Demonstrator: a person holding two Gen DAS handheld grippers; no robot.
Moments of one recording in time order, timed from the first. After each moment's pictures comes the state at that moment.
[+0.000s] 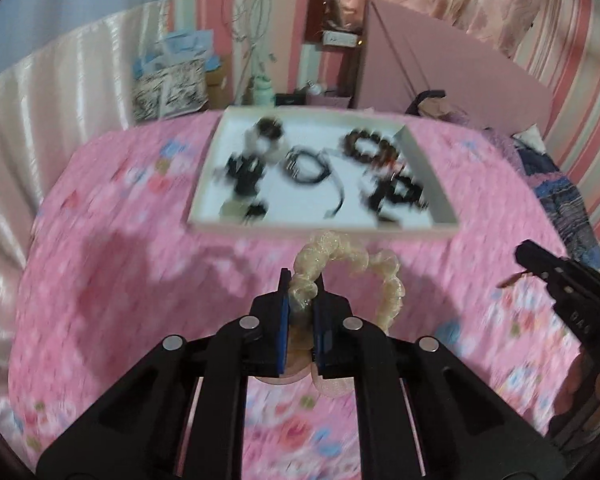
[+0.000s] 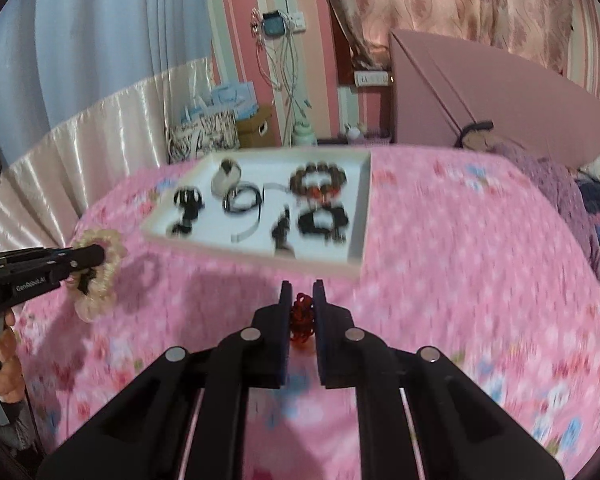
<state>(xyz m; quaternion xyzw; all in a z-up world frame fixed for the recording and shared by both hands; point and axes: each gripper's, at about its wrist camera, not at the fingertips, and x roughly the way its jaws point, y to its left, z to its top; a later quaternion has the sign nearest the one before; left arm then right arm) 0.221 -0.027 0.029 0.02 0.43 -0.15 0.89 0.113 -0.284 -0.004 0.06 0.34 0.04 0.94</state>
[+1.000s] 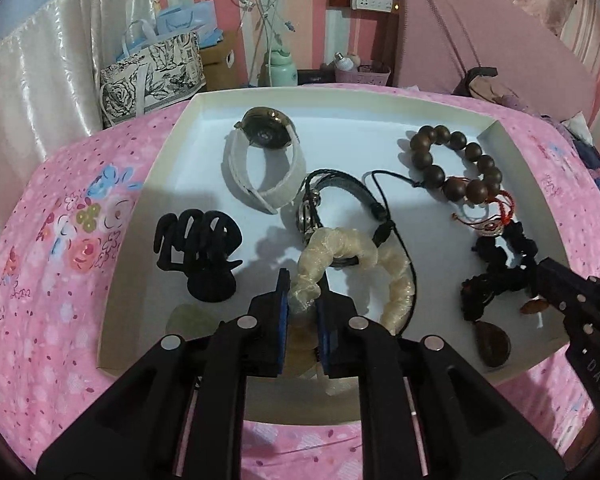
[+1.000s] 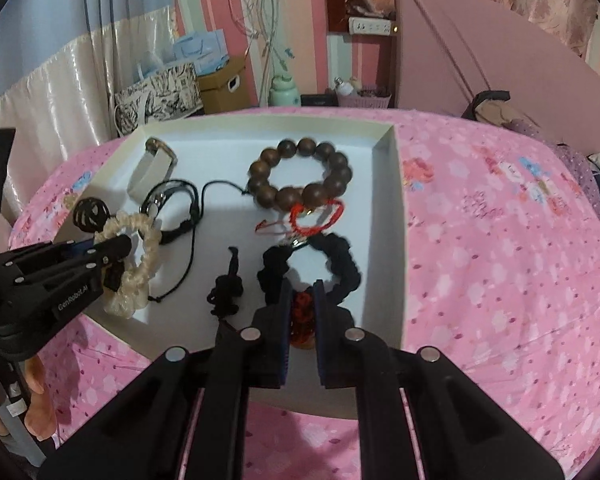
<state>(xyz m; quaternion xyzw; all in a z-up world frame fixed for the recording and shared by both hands) 0.377 -0.086 -0.068 0.06 0.47 -0.08 0.88 0.271 -0.276 -0.078 0.05 0.43 0.01 0.90</state>
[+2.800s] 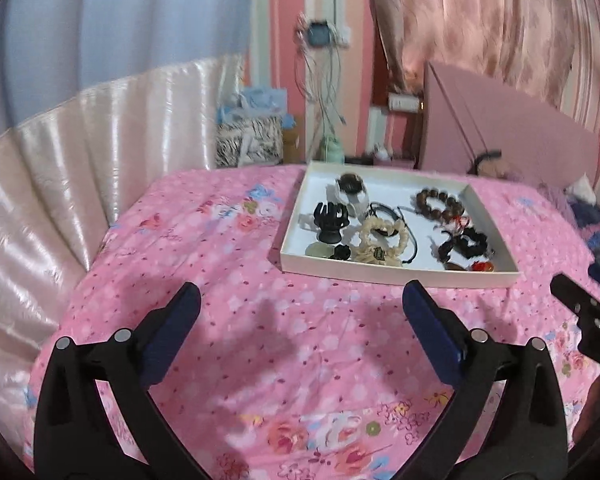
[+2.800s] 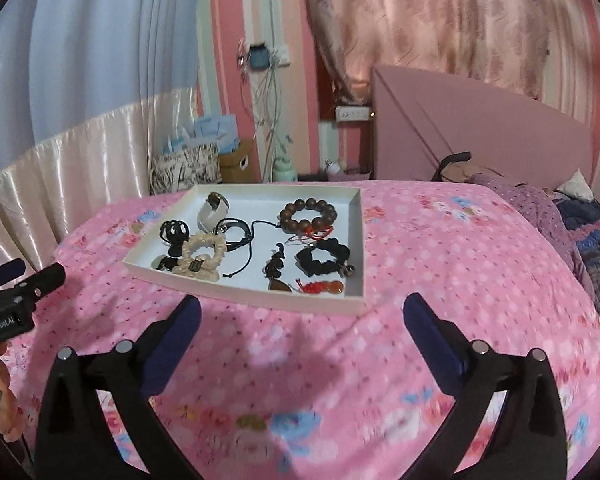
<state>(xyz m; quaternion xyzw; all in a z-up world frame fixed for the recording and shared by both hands) 0.168 0.021 0.023 0.01 0.30 -0.02 0.95 0.095 -0.258 -0.011 0.06 0.27 -0.02 0.96</state>
